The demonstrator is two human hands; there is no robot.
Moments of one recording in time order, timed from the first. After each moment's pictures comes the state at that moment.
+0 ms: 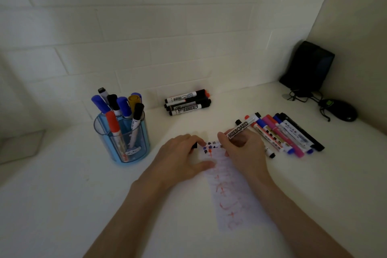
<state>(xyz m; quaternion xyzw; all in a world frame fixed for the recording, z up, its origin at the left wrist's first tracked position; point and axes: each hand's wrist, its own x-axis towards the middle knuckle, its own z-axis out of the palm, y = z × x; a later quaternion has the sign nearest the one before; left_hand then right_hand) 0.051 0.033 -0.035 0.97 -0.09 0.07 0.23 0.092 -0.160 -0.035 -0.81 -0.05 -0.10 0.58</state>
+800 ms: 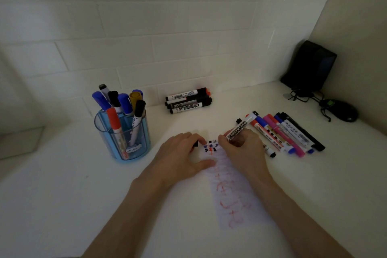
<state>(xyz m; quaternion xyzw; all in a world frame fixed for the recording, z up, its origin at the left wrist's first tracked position) 0.049 0.033 -0.031 0.97 -0.09 0.06 0.23 0.093 -0.160 -0.038 -0.83 -0.05 -0.09 0.55</state>
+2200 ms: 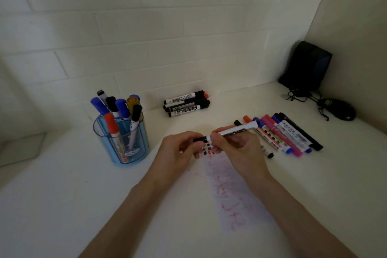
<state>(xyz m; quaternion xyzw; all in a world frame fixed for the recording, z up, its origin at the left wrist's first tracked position) 0.045 0.029 -0.030 0.84 -0.12 0.15 0.51 0.071 -0.160 -0.012 -0.68 -0.16 0.00 0.72</state>
